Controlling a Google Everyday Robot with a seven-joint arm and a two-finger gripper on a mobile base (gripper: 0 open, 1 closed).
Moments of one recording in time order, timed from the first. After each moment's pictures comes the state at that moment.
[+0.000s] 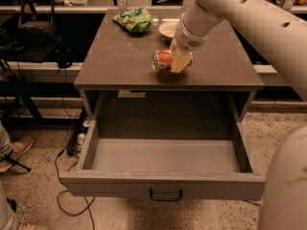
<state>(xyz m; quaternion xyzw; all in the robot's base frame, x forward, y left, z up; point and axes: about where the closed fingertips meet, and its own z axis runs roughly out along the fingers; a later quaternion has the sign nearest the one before) 0.704 -0.069 0.863 -0.71 0.66 -0.03 0.24</state>
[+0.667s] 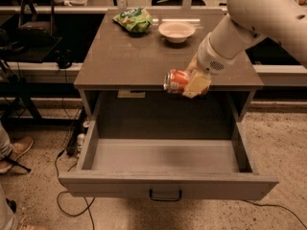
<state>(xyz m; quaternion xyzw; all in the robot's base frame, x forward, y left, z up) 0.605 -0.104 0.850 -0.65 0.73 0.05 0.23</state>
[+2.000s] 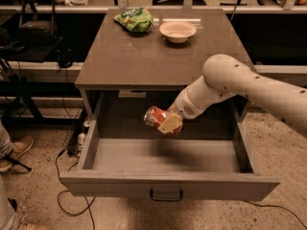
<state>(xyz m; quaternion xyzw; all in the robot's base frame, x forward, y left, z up) 0.585 -0.054 0.699 -0.54 0.79 0.20 0.23</state>
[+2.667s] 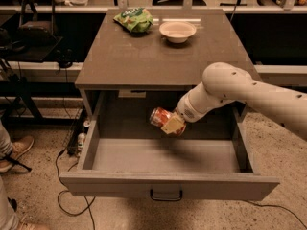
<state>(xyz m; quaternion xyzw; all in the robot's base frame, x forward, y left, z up) 0.601 -0.065 0.678 -0.50 0.82 0.17 0.23</state>
